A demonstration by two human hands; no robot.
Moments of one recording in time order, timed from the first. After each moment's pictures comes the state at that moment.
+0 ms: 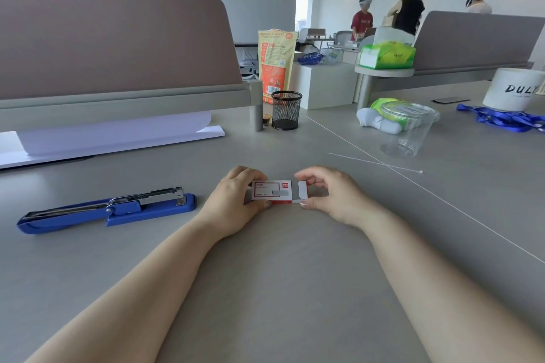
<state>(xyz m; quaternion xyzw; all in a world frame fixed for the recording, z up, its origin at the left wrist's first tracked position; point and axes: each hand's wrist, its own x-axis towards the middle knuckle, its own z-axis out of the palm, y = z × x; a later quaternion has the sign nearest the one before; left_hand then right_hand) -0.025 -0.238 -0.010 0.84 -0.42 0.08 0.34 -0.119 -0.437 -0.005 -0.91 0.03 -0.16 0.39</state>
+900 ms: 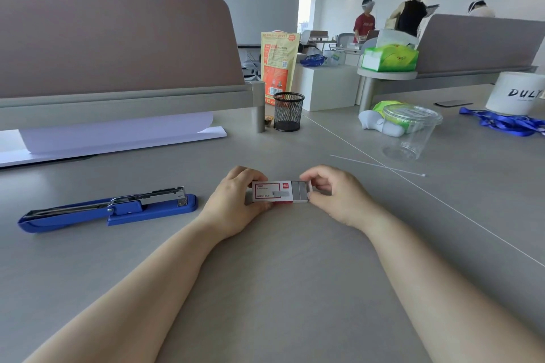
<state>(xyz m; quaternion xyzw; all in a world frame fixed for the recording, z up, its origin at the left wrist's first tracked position) -0.023 -0.238 -0.013 0.84 -0.41 0.08 0.35 -0.123 -0.431 0.001 -0.89 0.05 -0.19 0.40</state>
